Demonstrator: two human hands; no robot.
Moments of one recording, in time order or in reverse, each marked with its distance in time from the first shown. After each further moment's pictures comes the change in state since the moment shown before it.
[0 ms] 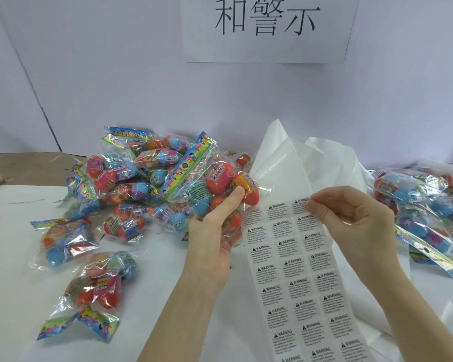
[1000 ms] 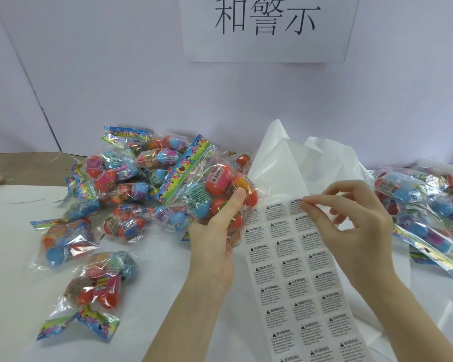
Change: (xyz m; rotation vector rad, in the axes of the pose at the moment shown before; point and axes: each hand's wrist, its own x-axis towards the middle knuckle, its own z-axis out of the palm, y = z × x) left_hand -0.003 -0.005 0.005 -0.049 0.084 0.059; right_hand -0.004 0.003 0.005 -0.371 0.122 -0.370
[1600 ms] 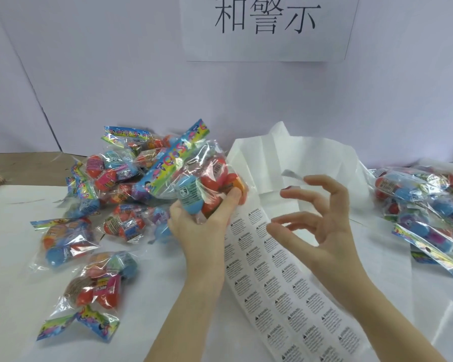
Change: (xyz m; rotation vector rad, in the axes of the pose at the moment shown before) left_hand 0.004 0.000 -0.008 0.296 0.153 0.334; right_hand -0.010 -0.031 0.009 0.616 -0.312 0.343
